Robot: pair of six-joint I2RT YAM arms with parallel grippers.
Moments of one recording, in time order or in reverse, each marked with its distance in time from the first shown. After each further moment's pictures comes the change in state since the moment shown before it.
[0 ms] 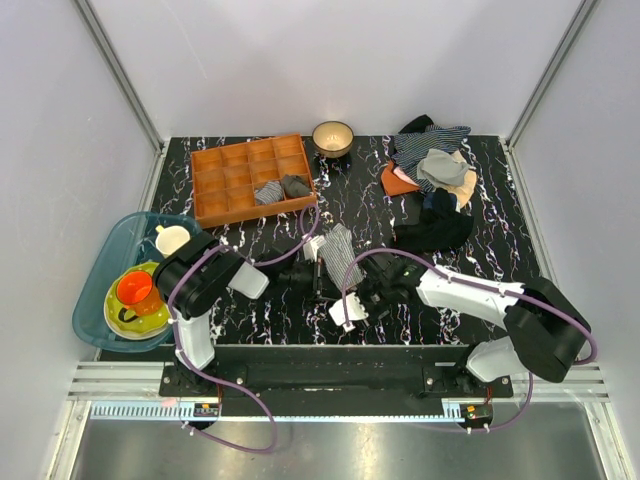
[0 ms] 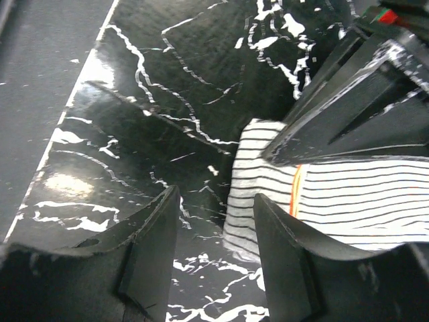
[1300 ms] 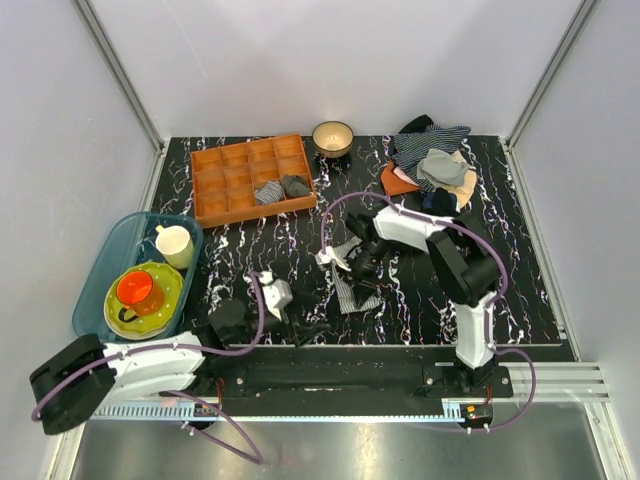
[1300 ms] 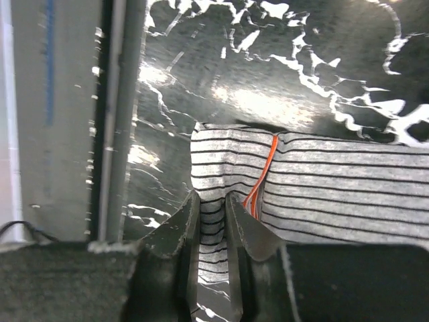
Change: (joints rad) left arm -0.269 -0.999 -0.544 0.167 -0.464 0.592; right arm -0.196 0.545 0.572 -0.591 -0.313 0.158
